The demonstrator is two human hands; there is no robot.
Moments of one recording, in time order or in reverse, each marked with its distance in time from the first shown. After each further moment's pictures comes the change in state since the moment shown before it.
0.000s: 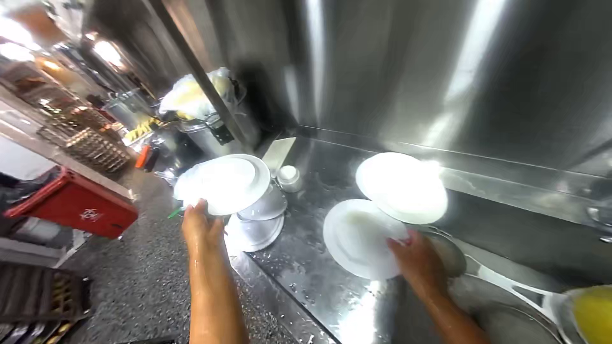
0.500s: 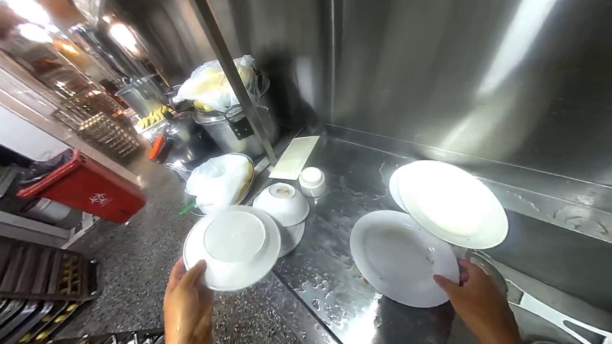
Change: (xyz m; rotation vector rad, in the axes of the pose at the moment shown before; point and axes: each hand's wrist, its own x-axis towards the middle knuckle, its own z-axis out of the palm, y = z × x) left_hand -0.013 0.017 -0.103 0.284 0.068 -0.041; right_hand 0.009 0.031 0.012 -0.048 0.048 0.028
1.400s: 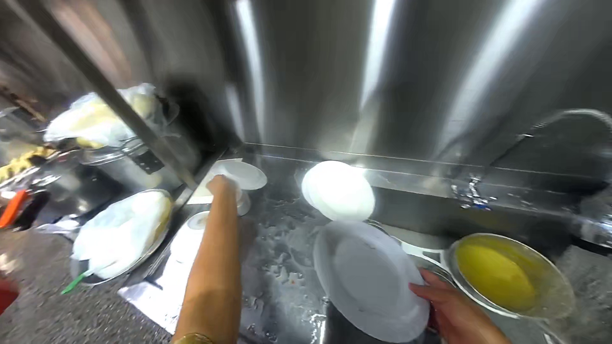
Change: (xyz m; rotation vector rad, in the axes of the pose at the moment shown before) left_hand 0.046 -0.114 0.319 0.316 -0.329 -0.140; right_hand -0.068 0.038 -0.108 0.842 -0.090 0.463
